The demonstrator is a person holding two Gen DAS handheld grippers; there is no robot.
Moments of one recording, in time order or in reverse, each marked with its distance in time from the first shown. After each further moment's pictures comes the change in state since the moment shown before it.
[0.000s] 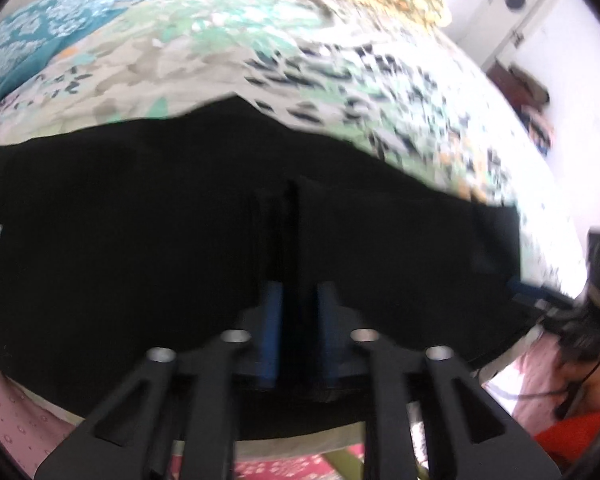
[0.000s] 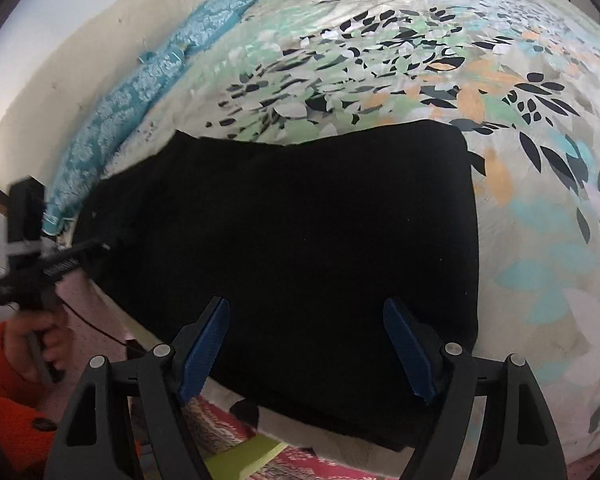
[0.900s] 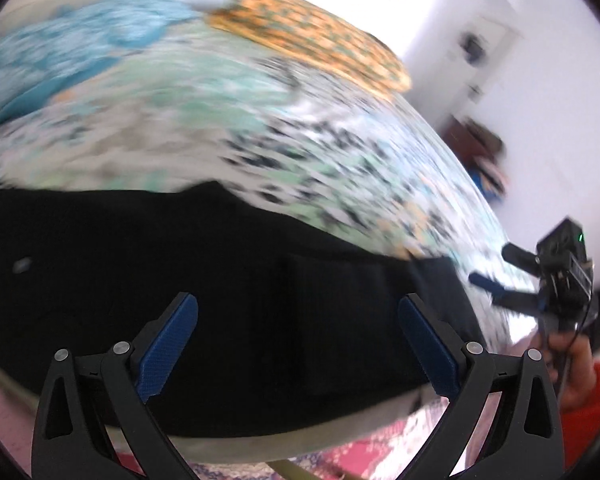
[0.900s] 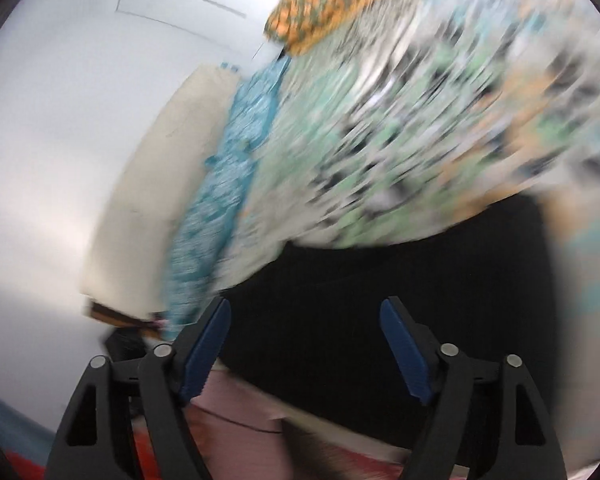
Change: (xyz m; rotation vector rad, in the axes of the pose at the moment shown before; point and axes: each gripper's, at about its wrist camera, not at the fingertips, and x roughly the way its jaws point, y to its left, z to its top) left arm -0.052 -0.009 0.003 0.055 -0.168 -0.190; right arm -0.066 -0.008 0.021 0.295 -0.240 0.311
